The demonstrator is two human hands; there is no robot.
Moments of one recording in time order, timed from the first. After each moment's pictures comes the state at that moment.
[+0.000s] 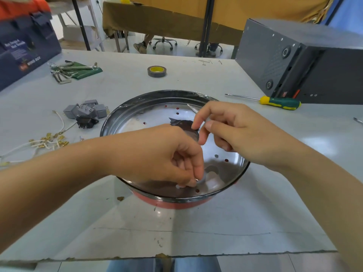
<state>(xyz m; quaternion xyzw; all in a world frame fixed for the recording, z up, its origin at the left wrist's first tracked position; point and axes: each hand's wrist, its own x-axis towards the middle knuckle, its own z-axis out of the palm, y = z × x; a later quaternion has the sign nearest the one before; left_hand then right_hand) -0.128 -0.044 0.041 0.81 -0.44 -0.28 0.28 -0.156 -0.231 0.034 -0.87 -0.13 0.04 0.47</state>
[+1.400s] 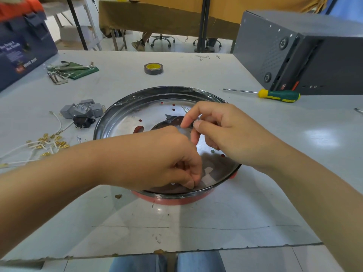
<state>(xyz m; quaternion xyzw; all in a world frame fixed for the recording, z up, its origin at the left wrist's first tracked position) -0.134 -0.047 0.037 0.82 -0.53 -0.17 0.16 -0.161 -0.217 0.028 -0.88 -0.10 0.01 0.47</state>
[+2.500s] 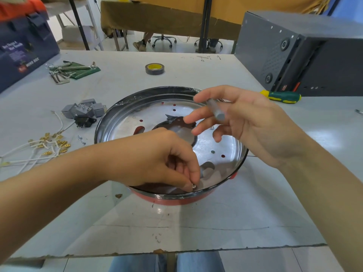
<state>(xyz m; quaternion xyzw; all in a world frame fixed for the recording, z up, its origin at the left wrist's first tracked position) -0.128 -0.042 0.029 0.79 -0.47 -0.26 0.29 -0.161 -0.243 0.035 -0.71 -0.17 0.06 0.68</state>
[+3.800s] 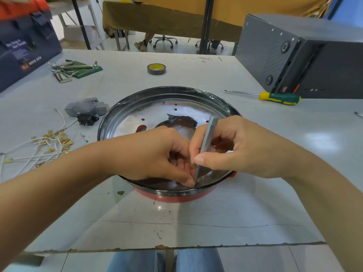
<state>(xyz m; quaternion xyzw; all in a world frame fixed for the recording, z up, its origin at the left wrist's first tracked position) -0.124 -0.043 0.026 0.78 -0.48 -0.27 0.31 -0.181 -0.225 0.041 -0.85 -0.25 0.11 0.45</state>
